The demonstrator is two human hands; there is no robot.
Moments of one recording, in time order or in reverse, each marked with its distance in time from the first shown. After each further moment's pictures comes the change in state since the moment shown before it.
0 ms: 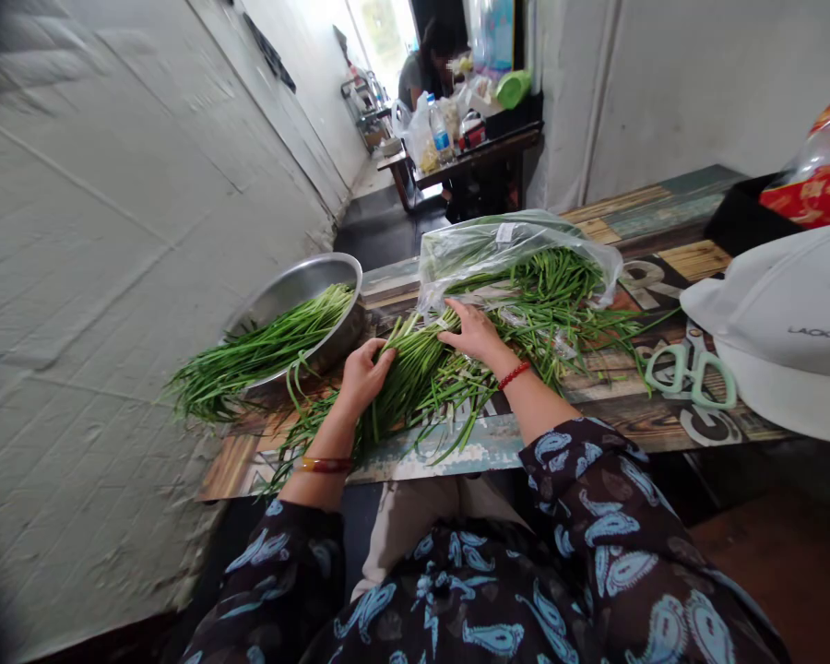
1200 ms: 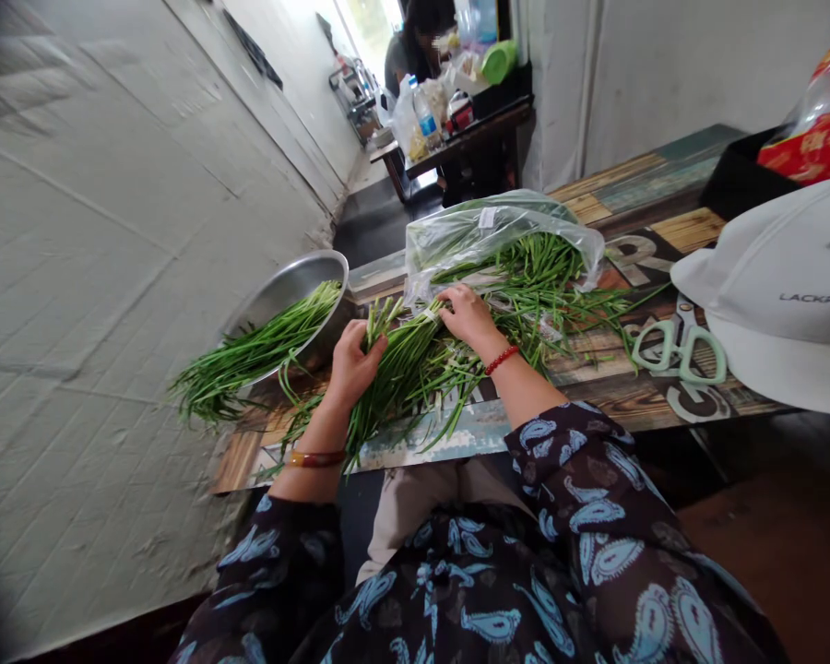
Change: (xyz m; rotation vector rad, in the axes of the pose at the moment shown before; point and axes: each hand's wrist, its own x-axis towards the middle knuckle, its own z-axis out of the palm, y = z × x) left_hand 0.005 0.036 0.000 0.241 0.059 0.210; right_hand 0.000 0.002 -0.013 -0.004 0.100 0.019
